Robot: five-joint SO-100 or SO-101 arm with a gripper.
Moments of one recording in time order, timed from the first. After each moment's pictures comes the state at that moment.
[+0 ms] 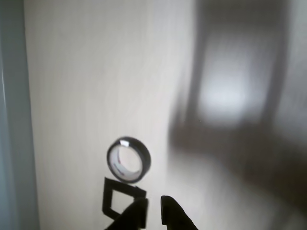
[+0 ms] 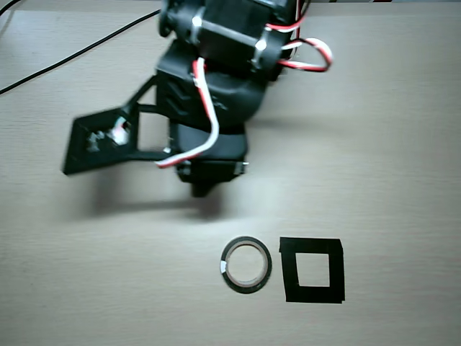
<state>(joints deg) 14.8 126.4 99.3 82.0 -23.3</state>
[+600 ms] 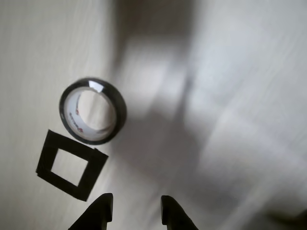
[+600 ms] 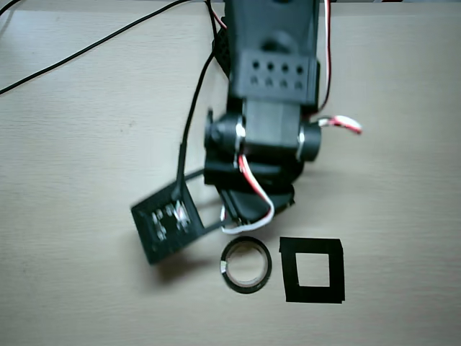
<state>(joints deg) 1.9 107.4 94.2 83.7 -31.1</state>
